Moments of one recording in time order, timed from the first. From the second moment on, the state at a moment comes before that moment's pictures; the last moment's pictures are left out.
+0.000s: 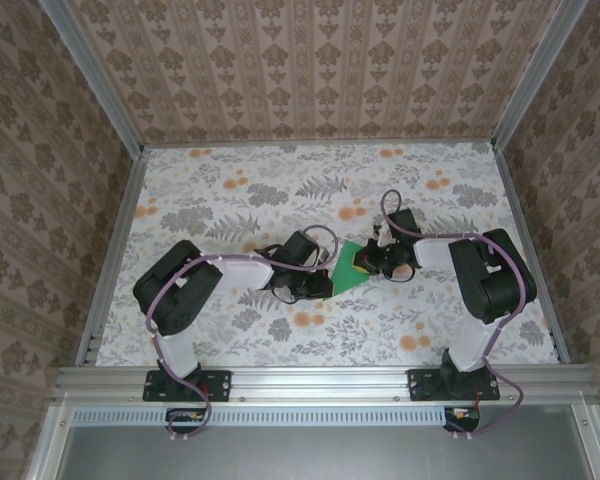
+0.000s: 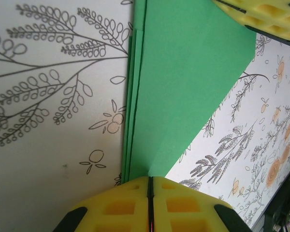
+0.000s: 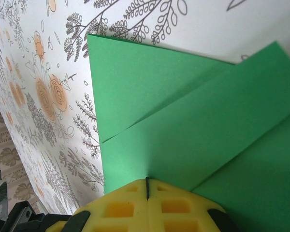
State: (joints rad) left arm -0.86 1.81 0.89 -0.09 0.47 -0.74; right arm 0.24 1.78 0.78 -0.06 -0.61 0.73
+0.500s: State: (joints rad) left arm -0.86 1.71 0.85 -0.14 0.49 -0.69; right arm 0.24 1.79 0.79 -0.07 -0.62 0.73
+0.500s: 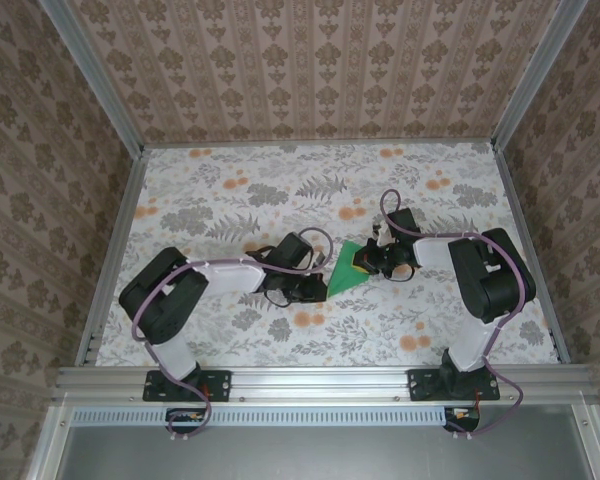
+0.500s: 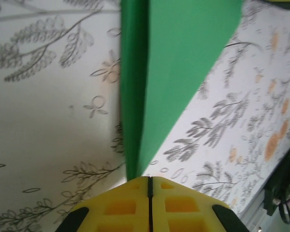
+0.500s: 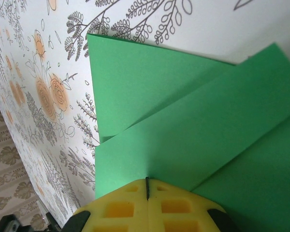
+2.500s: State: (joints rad) left arm -0.84 1.77 0.83 -0.03 0.42 -0.72; right arm 0.25 1.78 0.80 -0.10 -0.63 0.65
